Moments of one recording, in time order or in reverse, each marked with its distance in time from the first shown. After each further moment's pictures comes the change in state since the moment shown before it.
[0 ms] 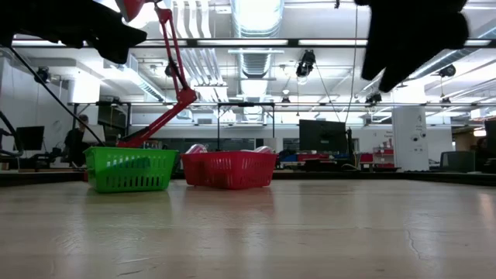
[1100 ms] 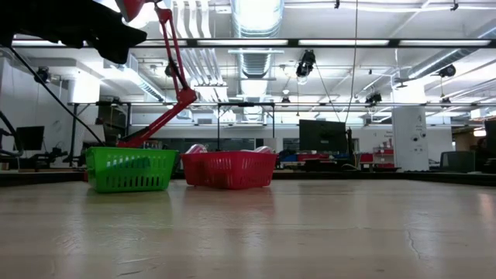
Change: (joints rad) left arm 0.000 0.000 0.000 0.000 0.000 0.000; right arm 0.429 0.003 0.025 -0.079 -0.529 1.007
